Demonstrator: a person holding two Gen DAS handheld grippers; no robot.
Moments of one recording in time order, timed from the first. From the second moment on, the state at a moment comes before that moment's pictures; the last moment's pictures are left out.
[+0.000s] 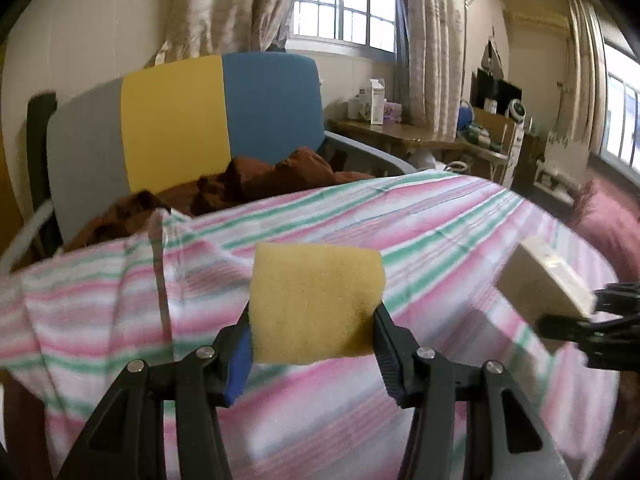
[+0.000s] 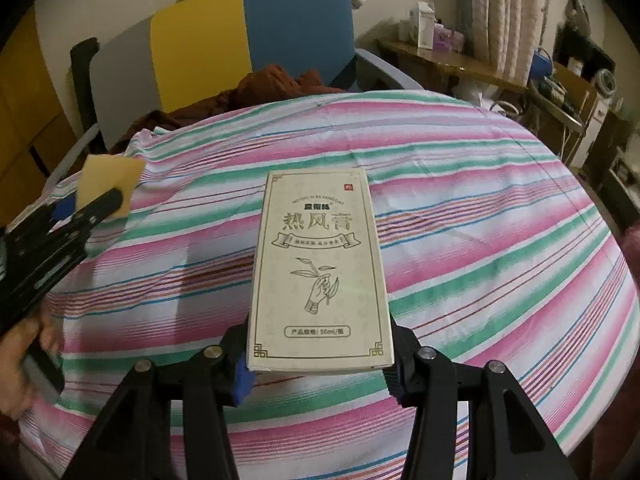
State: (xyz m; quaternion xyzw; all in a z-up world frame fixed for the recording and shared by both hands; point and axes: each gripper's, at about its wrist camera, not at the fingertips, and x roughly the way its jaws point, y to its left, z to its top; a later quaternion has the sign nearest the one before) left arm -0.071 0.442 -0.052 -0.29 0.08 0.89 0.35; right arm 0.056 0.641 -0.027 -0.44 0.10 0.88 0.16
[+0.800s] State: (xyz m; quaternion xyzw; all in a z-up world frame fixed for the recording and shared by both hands) left arm 0.051 0.289 -0.009 -0.28 0.03 0.88 0.39; right arm 0.057 0.582 -0.037 -0.42 -0.05 0.89 0.15
